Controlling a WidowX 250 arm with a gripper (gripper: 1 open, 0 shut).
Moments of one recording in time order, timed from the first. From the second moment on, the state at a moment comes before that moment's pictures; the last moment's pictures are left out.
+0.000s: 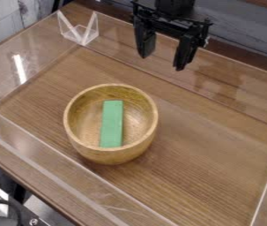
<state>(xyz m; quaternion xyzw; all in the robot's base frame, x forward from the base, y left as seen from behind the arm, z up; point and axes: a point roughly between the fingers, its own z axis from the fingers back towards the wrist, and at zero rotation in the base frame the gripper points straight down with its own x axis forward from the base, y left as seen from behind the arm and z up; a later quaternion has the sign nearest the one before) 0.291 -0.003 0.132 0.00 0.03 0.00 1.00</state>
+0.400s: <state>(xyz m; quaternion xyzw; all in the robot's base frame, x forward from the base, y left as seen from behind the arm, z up) 0.245 0.016 0.096 -0.01 0.08 0.06 1.00</state>
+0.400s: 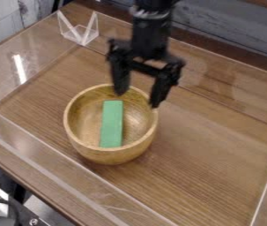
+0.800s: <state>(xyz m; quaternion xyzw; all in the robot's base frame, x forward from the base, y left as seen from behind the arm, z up) 0.218 0.028 0.081 -0.01 0.05 0.07 1.00</state>
